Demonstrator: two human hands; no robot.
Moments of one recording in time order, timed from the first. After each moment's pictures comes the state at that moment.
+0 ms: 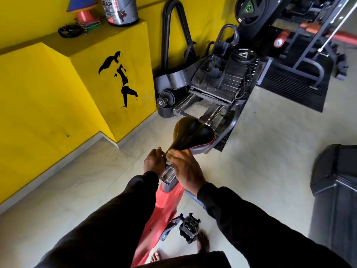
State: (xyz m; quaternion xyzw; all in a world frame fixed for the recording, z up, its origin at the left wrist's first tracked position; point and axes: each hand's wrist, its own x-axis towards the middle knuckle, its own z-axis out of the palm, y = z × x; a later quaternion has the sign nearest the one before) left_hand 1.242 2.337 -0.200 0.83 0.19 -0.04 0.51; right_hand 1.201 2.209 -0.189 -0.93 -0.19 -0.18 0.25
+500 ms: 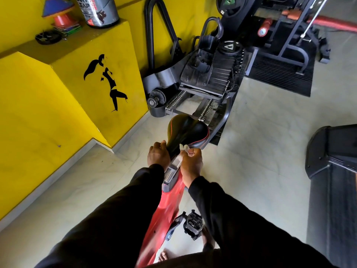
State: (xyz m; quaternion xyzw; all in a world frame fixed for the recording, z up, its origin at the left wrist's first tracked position) left_hand 1.262 2.314 -0.179 0.94 0.05 -0.08 0.31; right_hand 1.212 2.230 -0.178 -0.67 0.34 -0.11 0.66
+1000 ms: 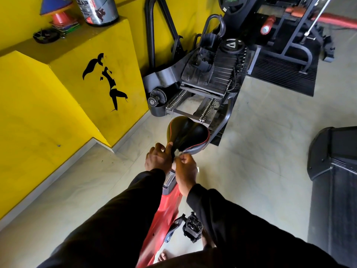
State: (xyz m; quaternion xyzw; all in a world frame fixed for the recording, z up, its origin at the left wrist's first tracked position) left_hand 1.264 2.307 -0.185 0.94 0.13 -0.08 0.30; right_hand 1.215 2.235 -0.191 -0.73 0.31 -0.05 0.60
